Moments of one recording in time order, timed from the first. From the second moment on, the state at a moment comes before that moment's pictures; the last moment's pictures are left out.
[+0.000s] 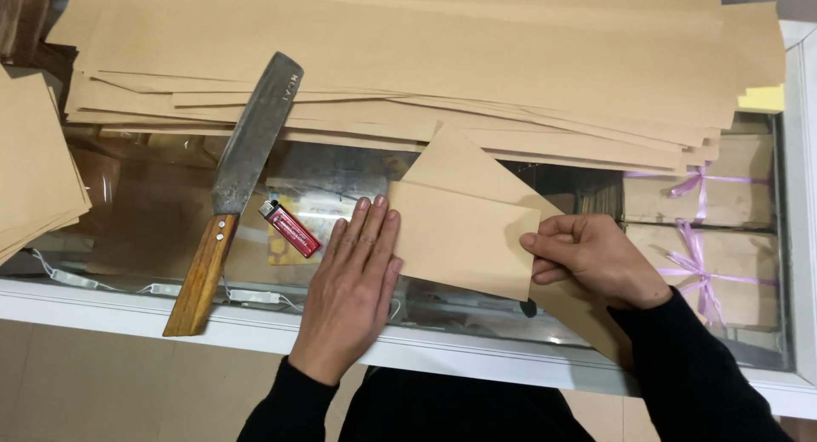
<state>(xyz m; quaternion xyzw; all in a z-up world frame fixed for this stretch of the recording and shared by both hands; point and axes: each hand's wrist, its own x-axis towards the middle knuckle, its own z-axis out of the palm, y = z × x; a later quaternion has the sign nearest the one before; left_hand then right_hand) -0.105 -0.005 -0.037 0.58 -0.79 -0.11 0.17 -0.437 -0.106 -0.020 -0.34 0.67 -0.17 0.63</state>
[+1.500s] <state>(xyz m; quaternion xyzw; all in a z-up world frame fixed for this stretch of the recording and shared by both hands) -0.108 -0.006 -0.044 0.59 -0.79 -0.08 0.16 -0.449 -0.106 -0.036 -0.38 0.63 -0.19 0.65</state>
